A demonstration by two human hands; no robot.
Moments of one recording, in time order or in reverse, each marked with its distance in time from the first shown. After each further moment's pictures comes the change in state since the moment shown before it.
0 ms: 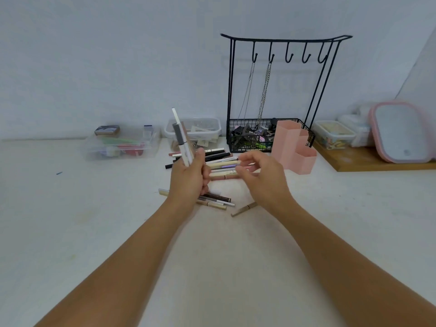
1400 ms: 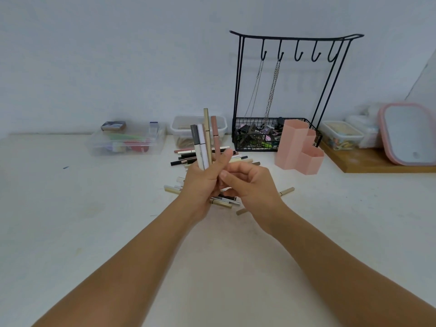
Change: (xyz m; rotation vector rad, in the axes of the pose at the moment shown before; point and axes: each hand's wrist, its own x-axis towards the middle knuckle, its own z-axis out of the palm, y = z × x) left_hand -0.016 0.002 0.008 -0.220 -0.195 -0.115; right_hand -0.029 -0.031 0.019 0.678 -0.235 0.202
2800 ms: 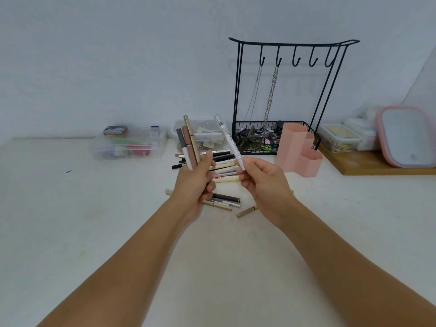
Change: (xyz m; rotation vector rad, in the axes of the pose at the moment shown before) left_hand 0.009 0.004 -0.017 0.062 0.104 -0.039; right_hand 0.015 -0.005 -0.019 0.227 0.137 0.099
